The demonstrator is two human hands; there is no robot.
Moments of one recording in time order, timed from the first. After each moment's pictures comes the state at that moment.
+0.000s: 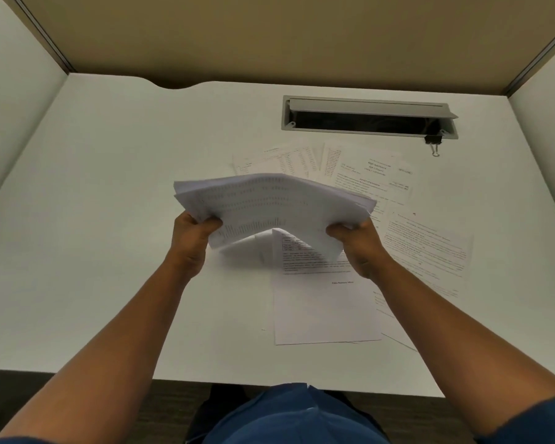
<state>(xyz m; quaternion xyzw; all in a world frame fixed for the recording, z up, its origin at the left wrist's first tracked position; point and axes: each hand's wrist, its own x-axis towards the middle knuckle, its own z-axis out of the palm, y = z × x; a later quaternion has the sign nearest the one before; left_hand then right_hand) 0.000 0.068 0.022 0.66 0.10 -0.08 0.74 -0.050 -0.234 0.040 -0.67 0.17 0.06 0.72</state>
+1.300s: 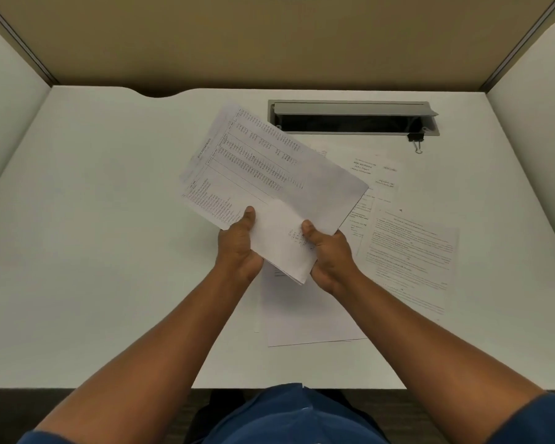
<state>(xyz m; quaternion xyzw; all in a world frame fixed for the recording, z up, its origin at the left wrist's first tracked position) -0.025 -0.046 0.058 0.38 0.33 -0.13 0.85 -0.065 -0.186 0.046 -0.44 0.32 0.03 0.84</state>
